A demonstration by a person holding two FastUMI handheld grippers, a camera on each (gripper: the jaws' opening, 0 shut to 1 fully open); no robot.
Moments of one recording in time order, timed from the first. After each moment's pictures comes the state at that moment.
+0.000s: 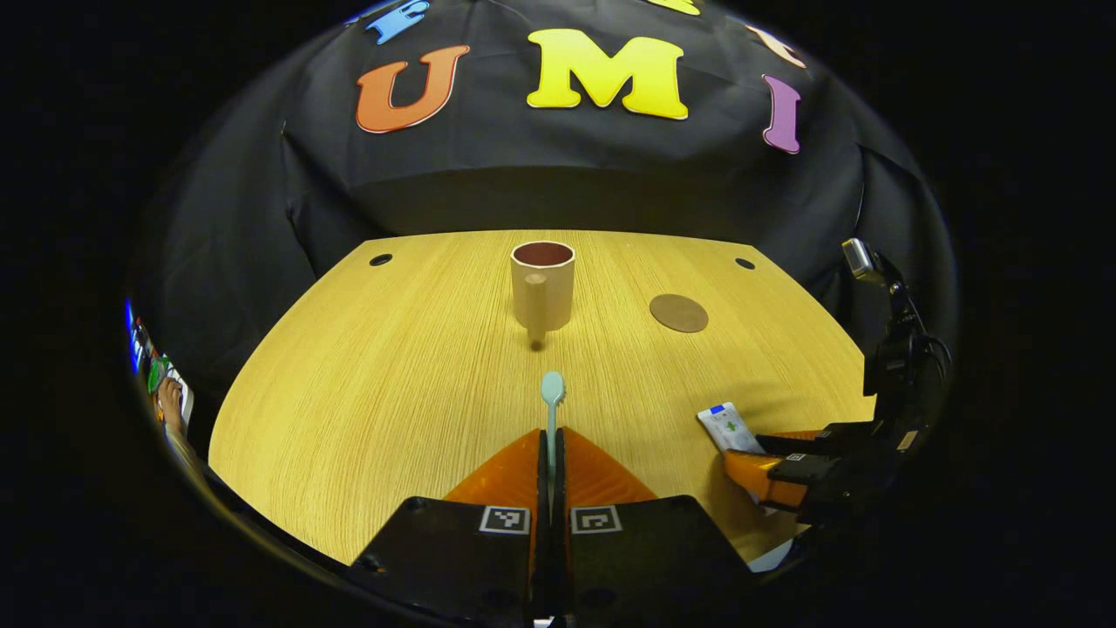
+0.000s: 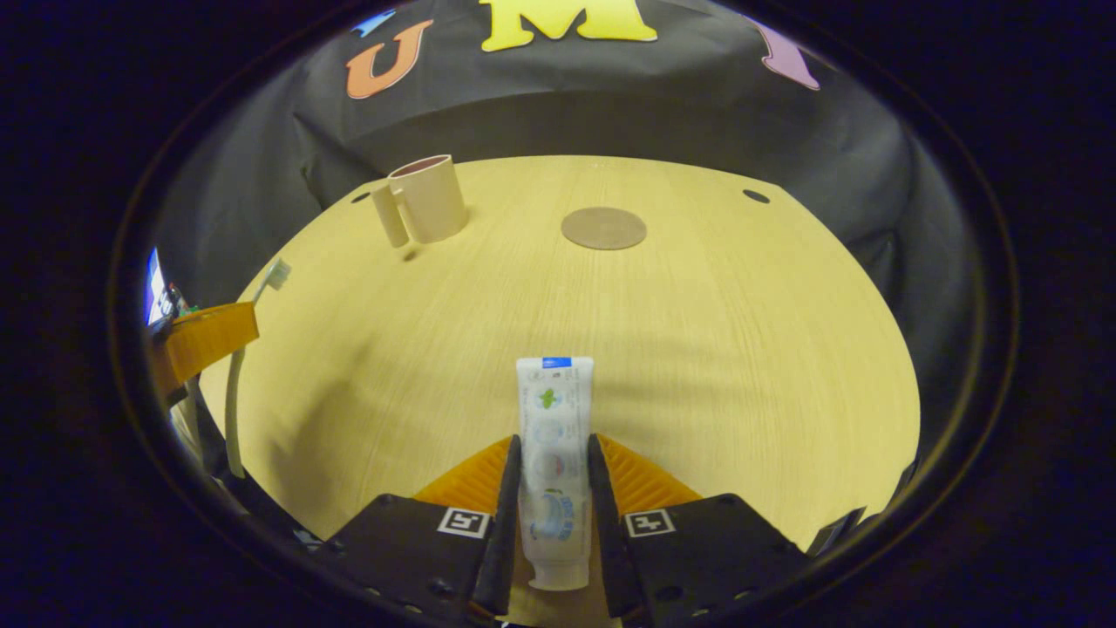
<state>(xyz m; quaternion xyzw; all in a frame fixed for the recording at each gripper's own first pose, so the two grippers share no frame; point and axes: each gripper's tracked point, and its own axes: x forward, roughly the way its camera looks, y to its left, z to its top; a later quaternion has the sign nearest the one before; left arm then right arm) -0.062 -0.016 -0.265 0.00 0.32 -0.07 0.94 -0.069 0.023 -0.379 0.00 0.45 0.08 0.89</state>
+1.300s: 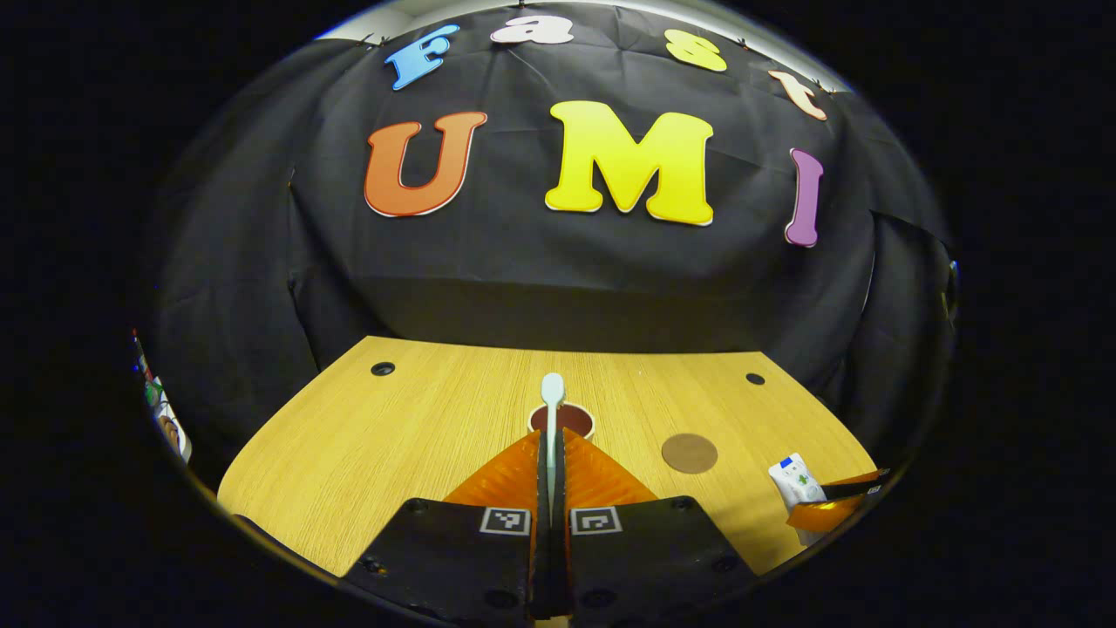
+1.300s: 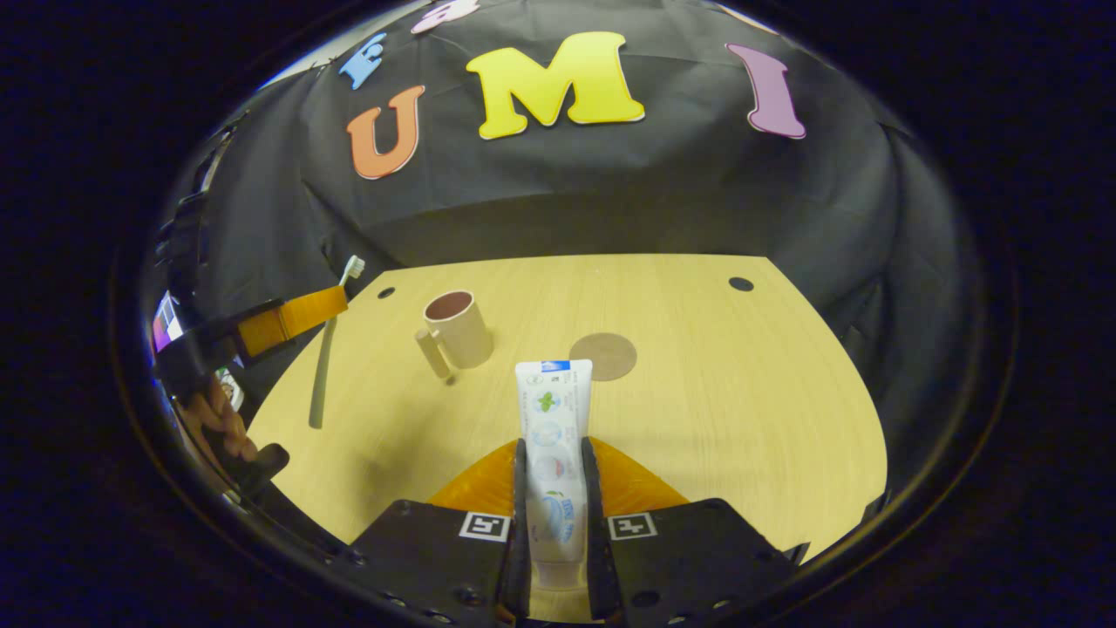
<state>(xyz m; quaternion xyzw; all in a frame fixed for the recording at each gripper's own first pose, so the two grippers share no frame) 0.068 0.001 -0.151 -0.04 0.16 -0.07 0.98 -0.024 0.017 -0.235 0.05 0.34 0.09 0.94</state>
